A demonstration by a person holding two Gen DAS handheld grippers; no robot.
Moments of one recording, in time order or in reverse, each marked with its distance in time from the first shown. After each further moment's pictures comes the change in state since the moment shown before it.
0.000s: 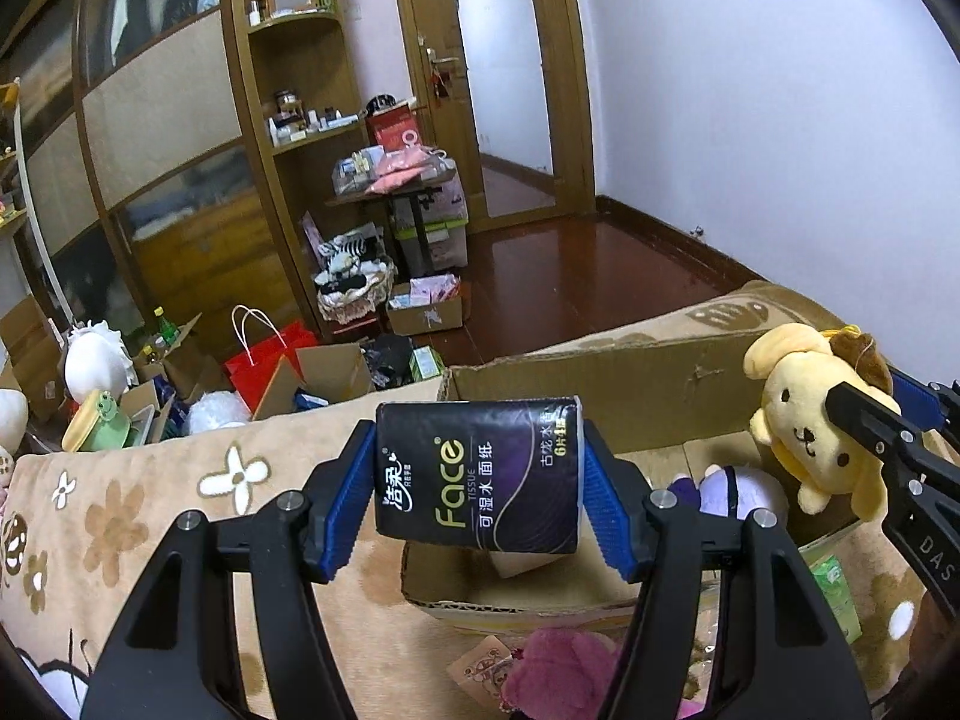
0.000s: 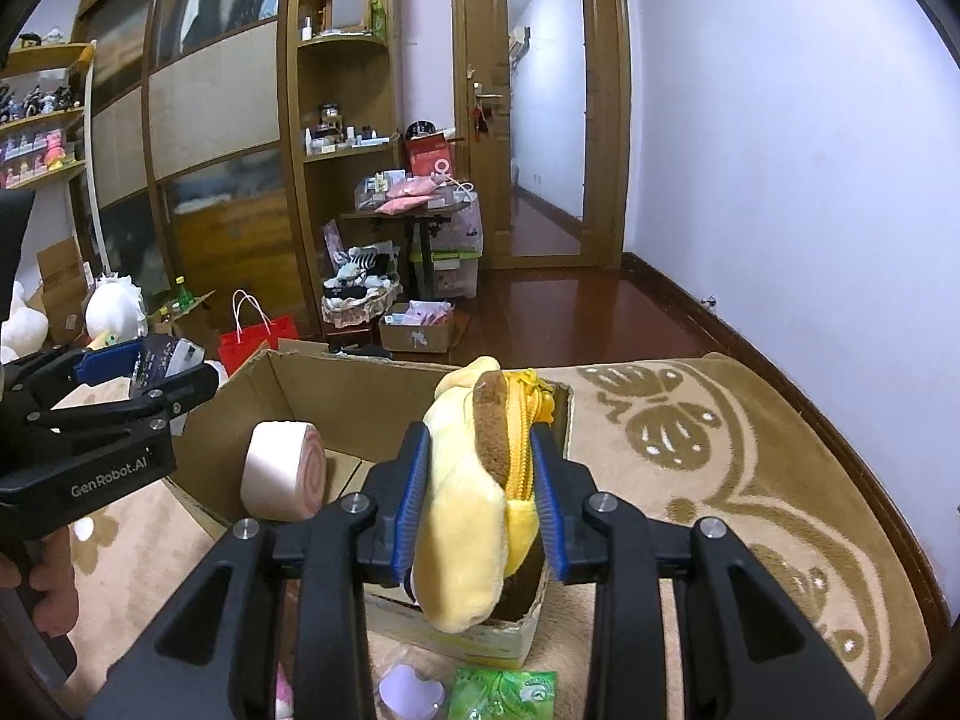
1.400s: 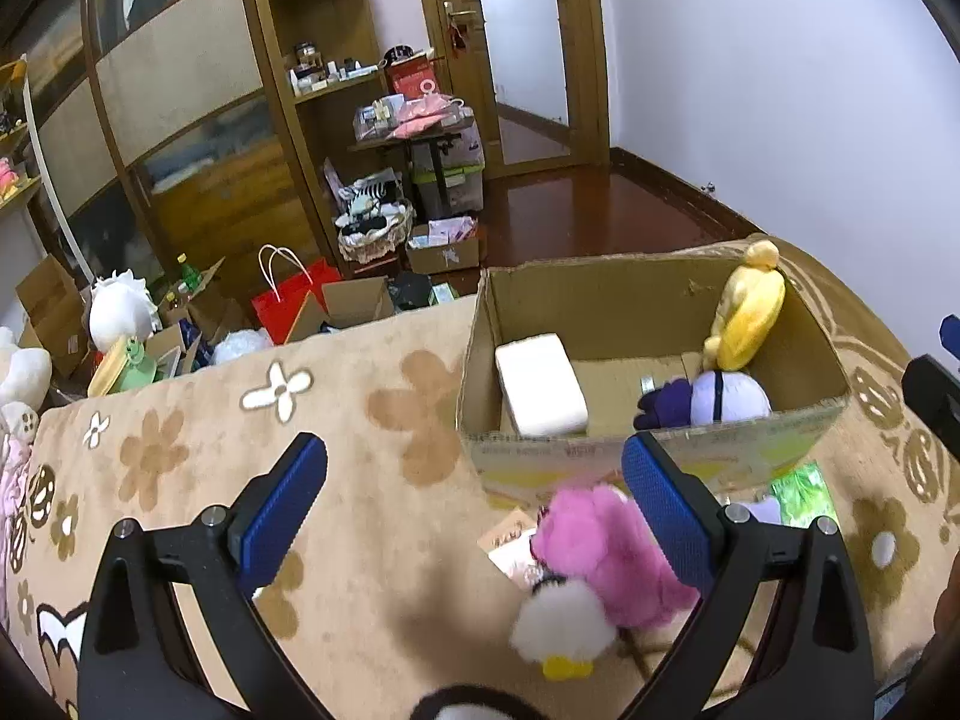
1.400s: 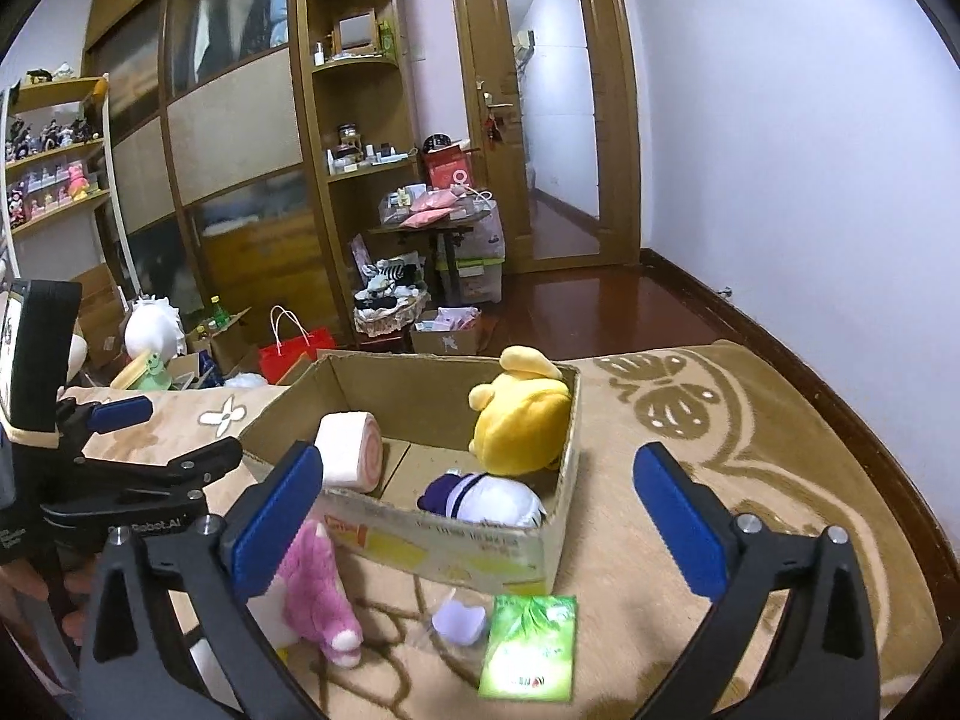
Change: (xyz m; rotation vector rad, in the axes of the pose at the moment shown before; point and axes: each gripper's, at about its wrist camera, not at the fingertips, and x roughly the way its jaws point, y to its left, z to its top) left arm -0.060 0.015 -0.031 -0.022 0.137 0.030; right arm -0.068 -0.003 -0.007 0.051 -0.018 0.065
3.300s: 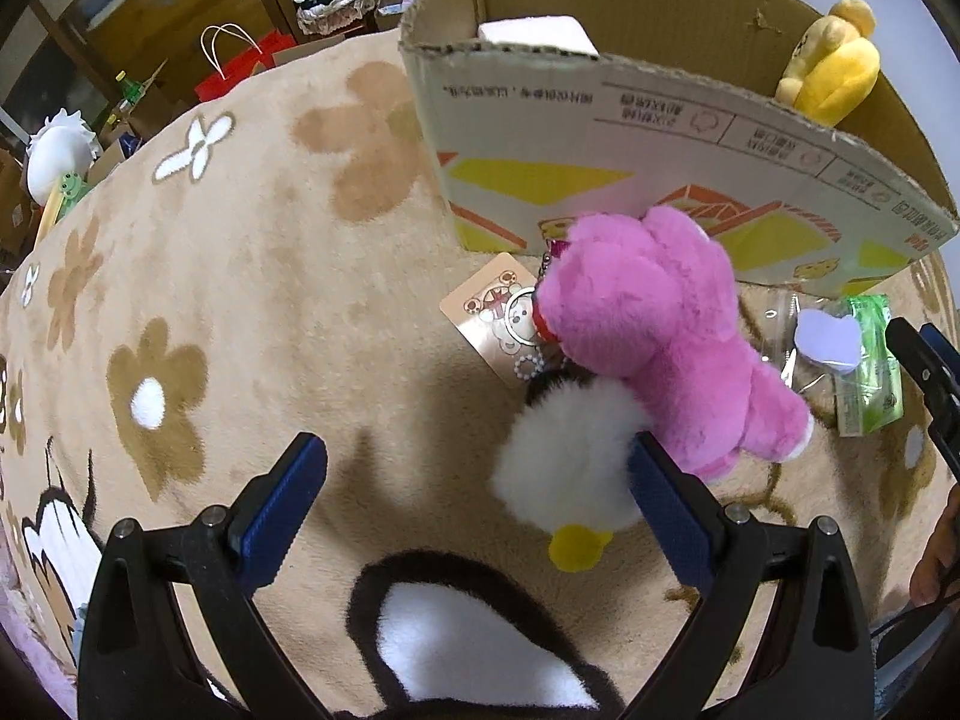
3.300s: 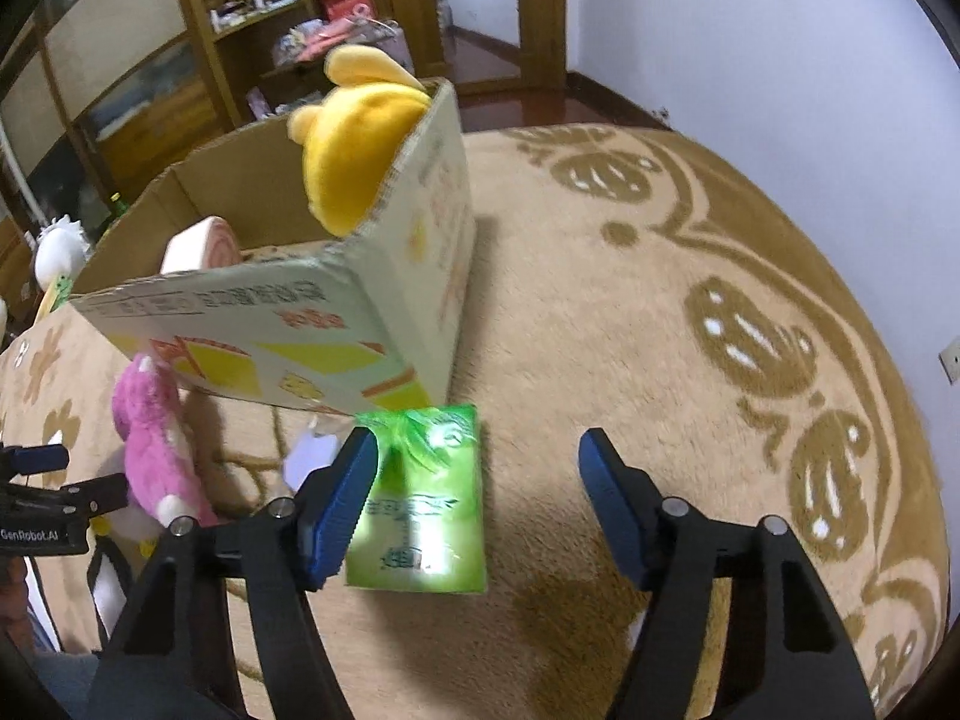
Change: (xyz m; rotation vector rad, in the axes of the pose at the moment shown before) left arm 0.090 -0.002 -0.068 -0.036 0.568 -0.075; right arm 0.078 -0.052 -0.078 0.128 0.448 -0.162
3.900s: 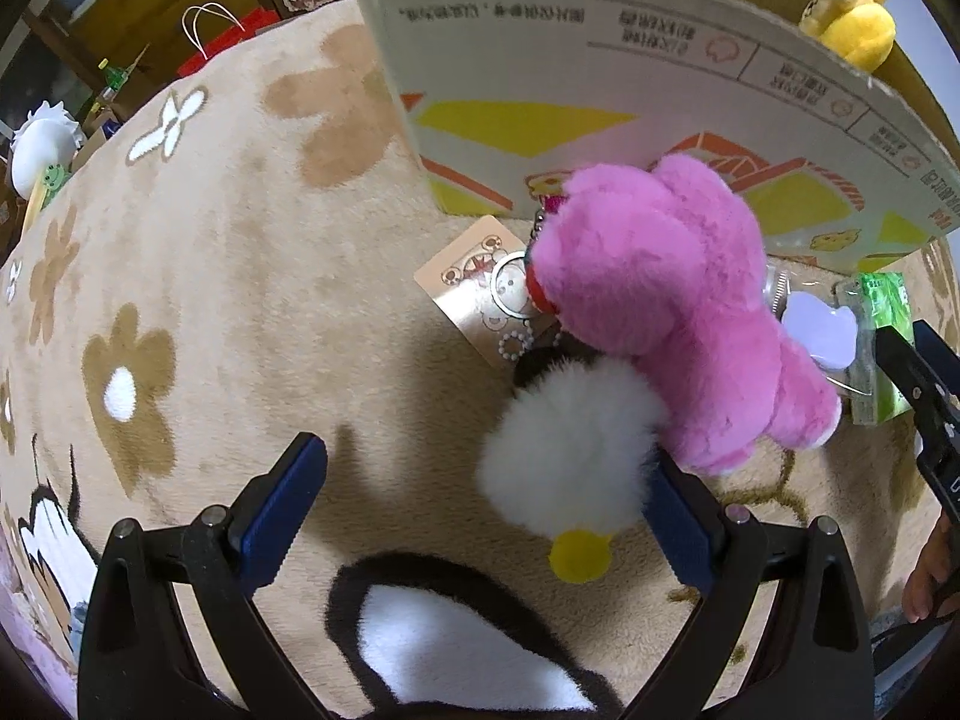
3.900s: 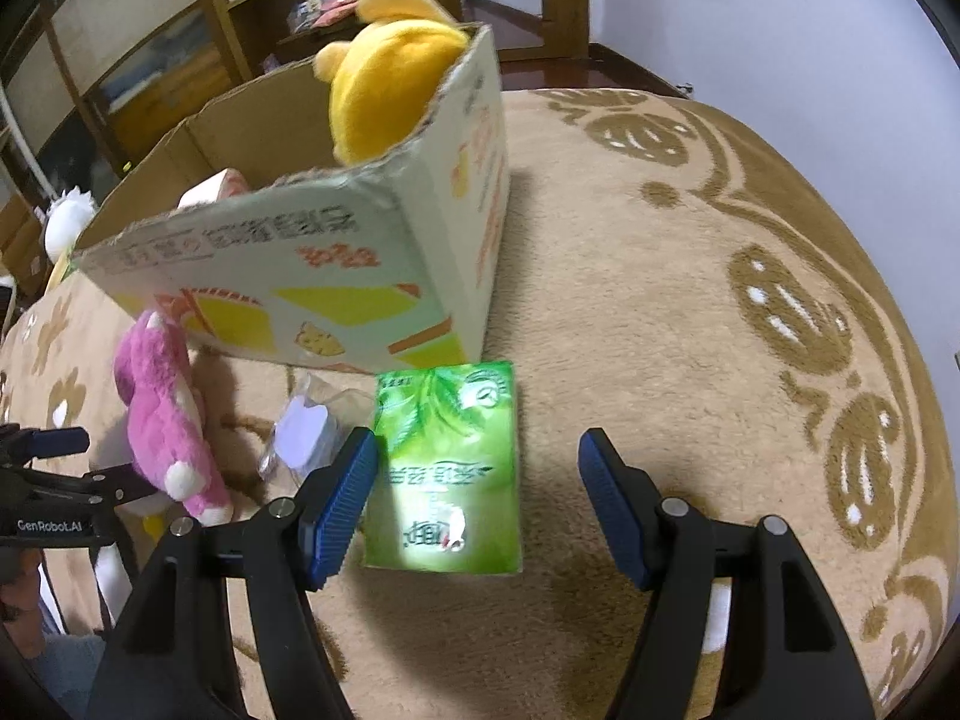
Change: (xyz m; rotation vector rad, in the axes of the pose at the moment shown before) left arm 0.029 0.000 0.005 0.013 0.066 -0.013; right arm 0.014 0.016 -0.007 -0.056 0.071 0.038
